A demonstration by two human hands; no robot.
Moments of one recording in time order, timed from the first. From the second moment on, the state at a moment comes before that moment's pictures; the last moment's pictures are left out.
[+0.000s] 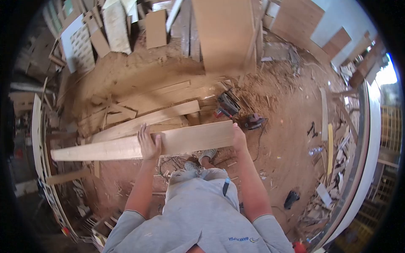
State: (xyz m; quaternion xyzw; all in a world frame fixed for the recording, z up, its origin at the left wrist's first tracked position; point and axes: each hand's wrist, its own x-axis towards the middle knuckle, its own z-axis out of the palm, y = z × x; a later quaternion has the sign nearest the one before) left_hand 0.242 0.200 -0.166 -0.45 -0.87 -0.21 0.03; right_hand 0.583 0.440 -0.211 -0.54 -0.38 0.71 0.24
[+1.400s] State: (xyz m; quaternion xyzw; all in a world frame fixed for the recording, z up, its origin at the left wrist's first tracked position) left_hand 0.193 -0.389 -0.218 0.10 -0.91 -0.27 -0.29; right_hand 0.148 0.053 -0.129 0.00 -0.97 0.18 -0.16
